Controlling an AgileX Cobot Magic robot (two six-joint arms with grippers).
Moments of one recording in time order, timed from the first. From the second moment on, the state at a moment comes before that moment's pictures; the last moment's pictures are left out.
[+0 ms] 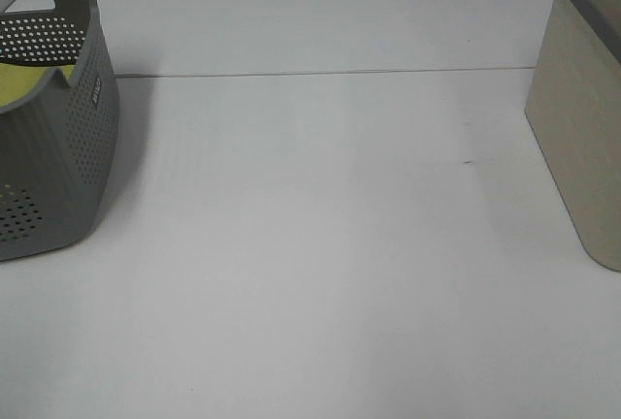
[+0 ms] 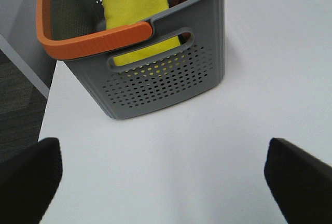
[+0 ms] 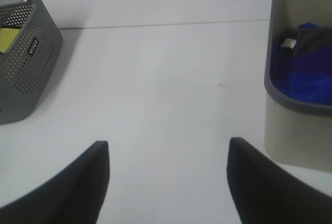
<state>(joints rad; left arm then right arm) 0.01 -0.01 -0.50 0.00 1.04 0.26 -0.13 0.45 -0.96 0.40 1.17 -0.22</state>
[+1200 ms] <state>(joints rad) 0.01 -0.01 -0.50 0.00 1.04 0.26 0.03 0.04 -0.69 0.05 1.22 -0.09</state>
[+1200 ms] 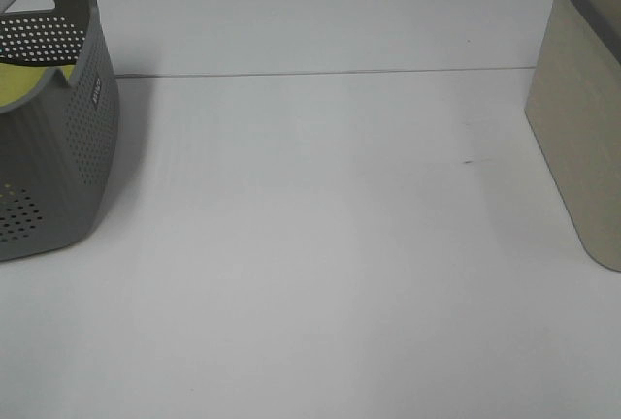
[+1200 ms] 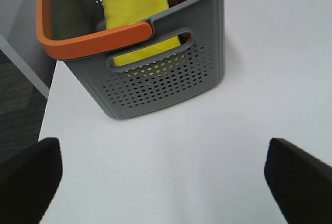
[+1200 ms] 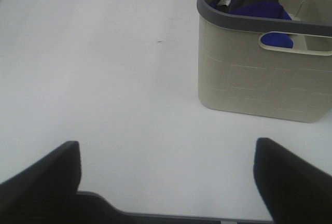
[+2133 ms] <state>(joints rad) 0.01 -0.01 -0.50 0.00 1.04 0.26 0.03 0.04 -0.46 -0.02 1.12 -0.04</state>
